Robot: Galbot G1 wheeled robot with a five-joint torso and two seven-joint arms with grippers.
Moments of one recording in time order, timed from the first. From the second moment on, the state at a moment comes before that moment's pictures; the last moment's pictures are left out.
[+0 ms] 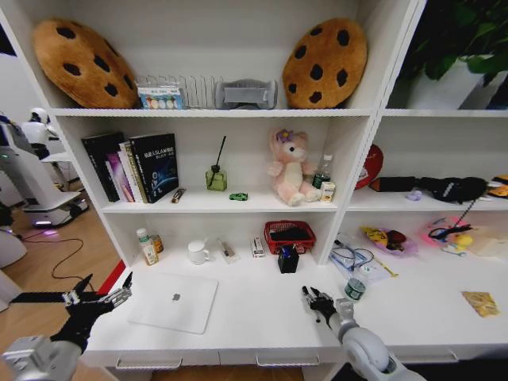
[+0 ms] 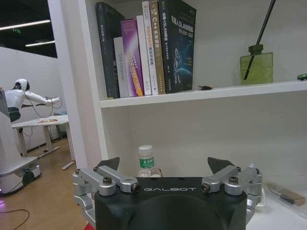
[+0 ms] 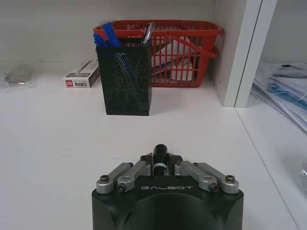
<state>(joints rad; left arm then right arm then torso) 1.95 -1.21 -1.09 -2.46 -0.55 0.25 -0.08 -1.43 0.90 0.32 1.88 0.67 -0.29 0.24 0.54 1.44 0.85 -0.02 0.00</state>
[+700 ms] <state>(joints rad) 1.95 -1.21 -1.09 -2.46 -0.55 0.25 -0.08 -1.27 0.93 0.29 1.79 0.36 0.32 0.14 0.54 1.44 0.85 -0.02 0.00</state>
